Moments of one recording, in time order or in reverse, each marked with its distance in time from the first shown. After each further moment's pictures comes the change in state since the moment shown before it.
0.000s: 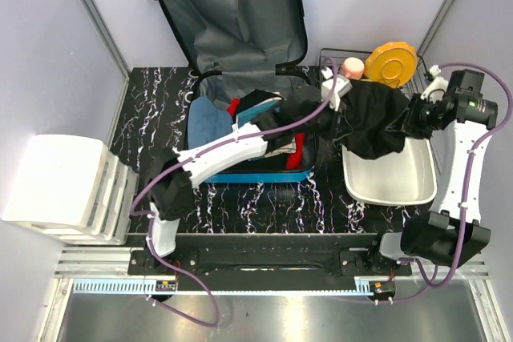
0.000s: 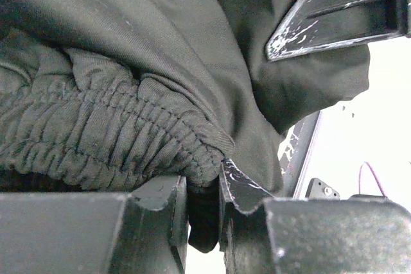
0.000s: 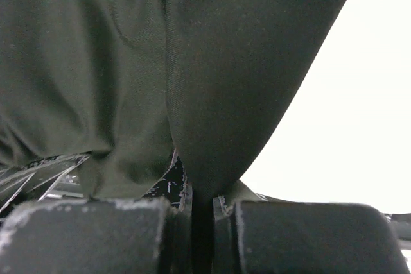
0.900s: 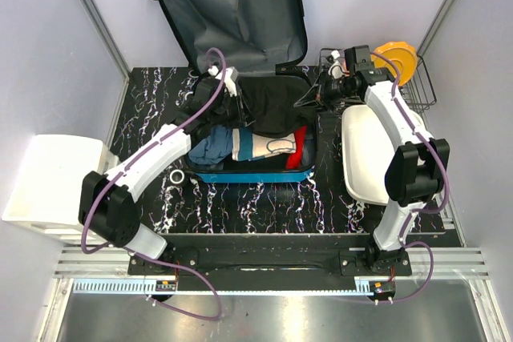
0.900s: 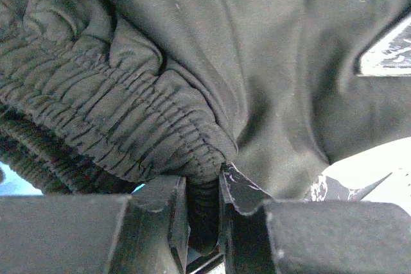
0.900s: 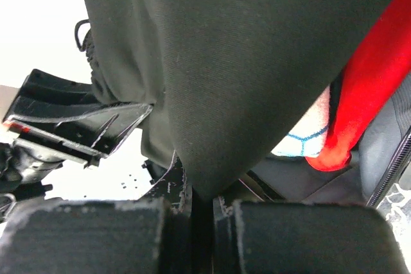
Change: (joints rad) left arm 0.449 -0.394 -0.513 -0.171 -0.058 -0.199; right arm 0.494 0.491 0.109 0.417 -0.319 0.541
